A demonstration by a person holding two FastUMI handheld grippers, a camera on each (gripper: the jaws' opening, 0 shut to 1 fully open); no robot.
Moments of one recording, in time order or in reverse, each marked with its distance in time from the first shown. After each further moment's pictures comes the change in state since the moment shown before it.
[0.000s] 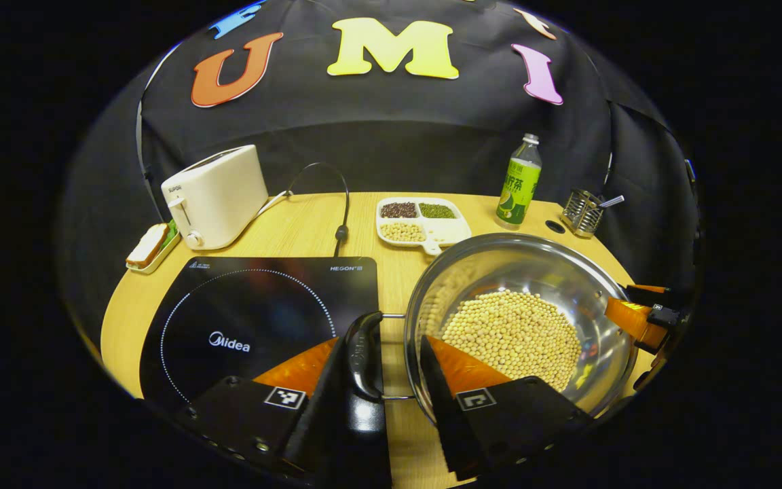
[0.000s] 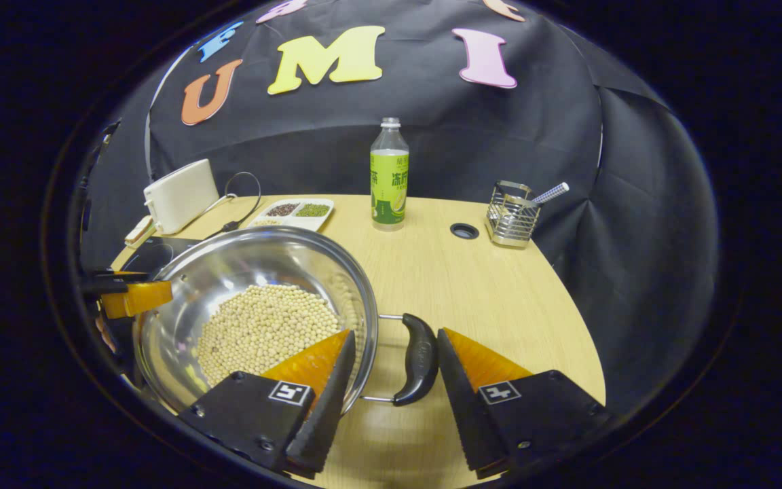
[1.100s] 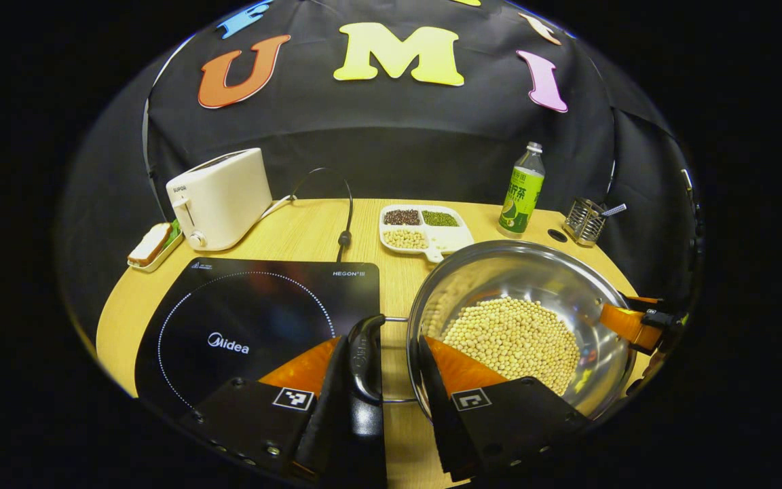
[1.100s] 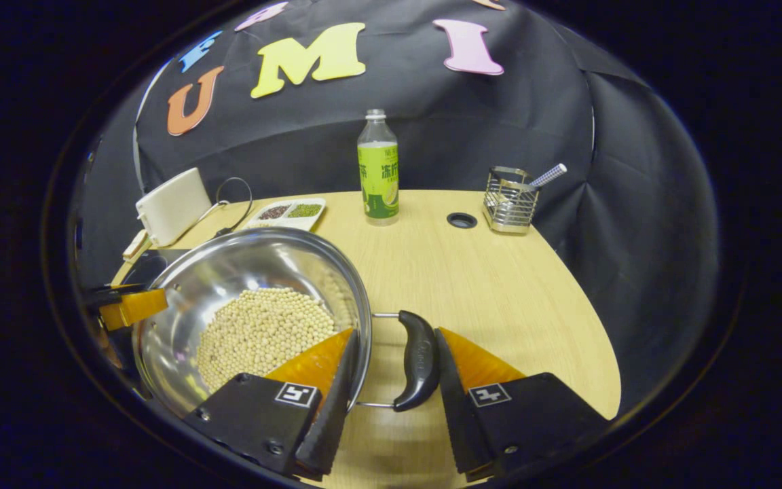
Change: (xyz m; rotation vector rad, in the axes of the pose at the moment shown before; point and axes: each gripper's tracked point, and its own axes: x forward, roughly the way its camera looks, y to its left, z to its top) left arm 0.003 0.003 0.008 -0.022 -0.058 0.011; right arm 0.008 0.001 -0.004 0.101 0.025 0.009
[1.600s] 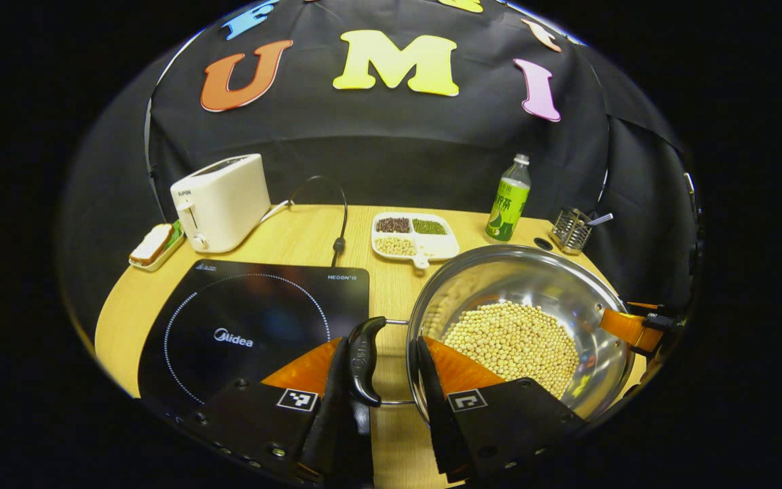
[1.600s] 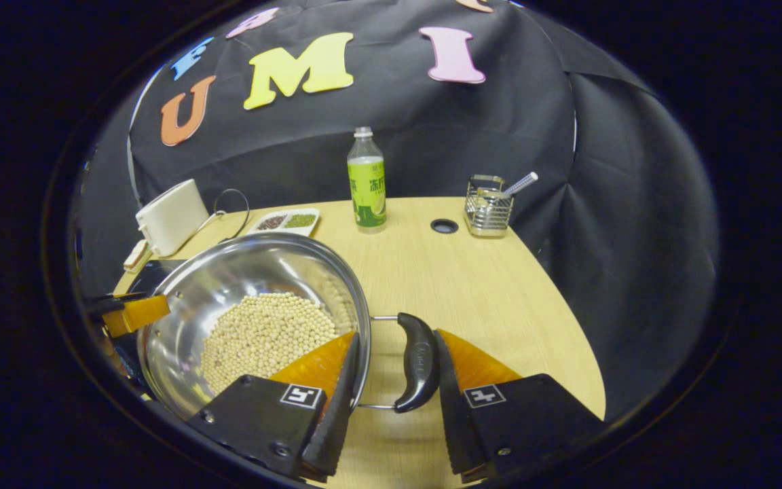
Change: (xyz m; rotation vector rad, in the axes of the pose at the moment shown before) left arm -0.038 -0.009 0.014 -0.008 -0.037 -0.024; right arm -0.055 -0.006 0.011 0.006 -0.031 -0.034
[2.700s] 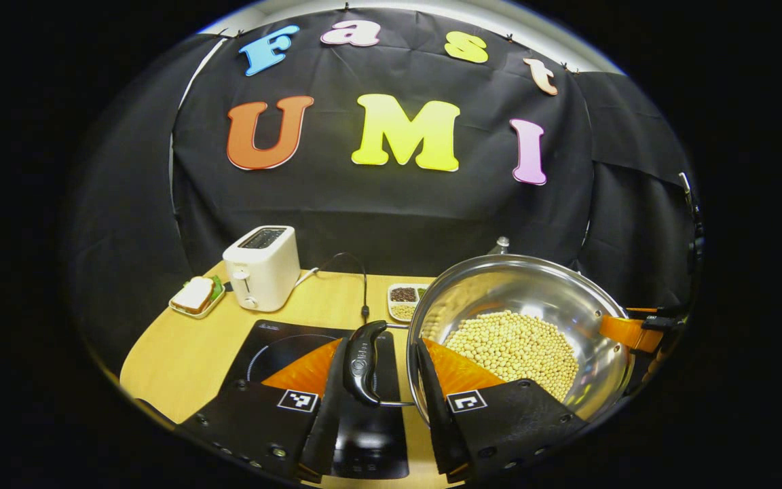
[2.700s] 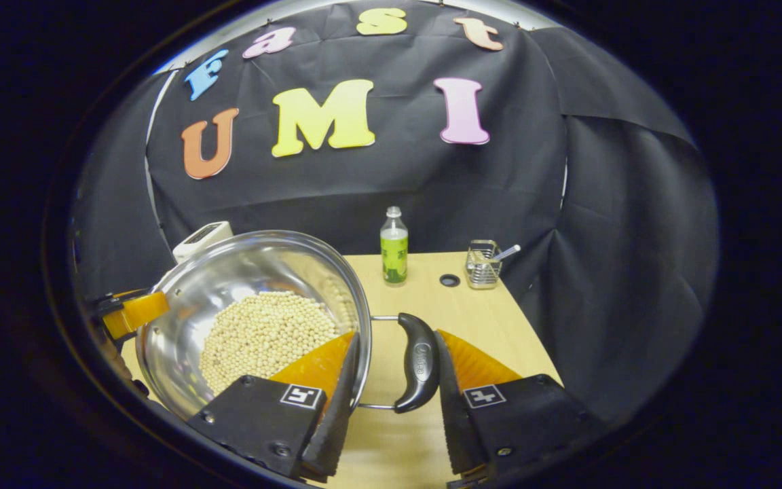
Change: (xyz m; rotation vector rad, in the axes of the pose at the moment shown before) left arm -0.111 0.052 0.088 -0.022 -0.196 -0.002; right arm -0.115 0.064 0.073 -0.013 -0.122 0.012
